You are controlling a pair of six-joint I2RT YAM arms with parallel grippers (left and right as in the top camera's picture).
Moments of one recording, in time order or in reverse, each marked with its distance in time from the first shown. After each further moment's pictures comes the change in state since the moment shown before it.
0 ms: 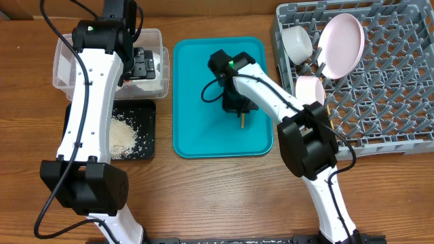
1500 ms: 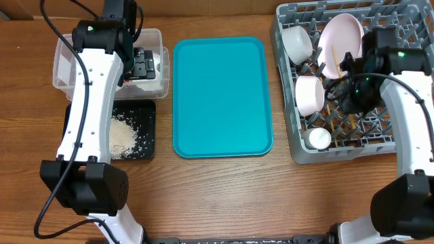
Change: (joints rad) left arm 0.000 0.000 0.000 0.000 0.000 0.000; right arm -0.637 -0.683 -0.454 -0.049 -0.103 -0.849
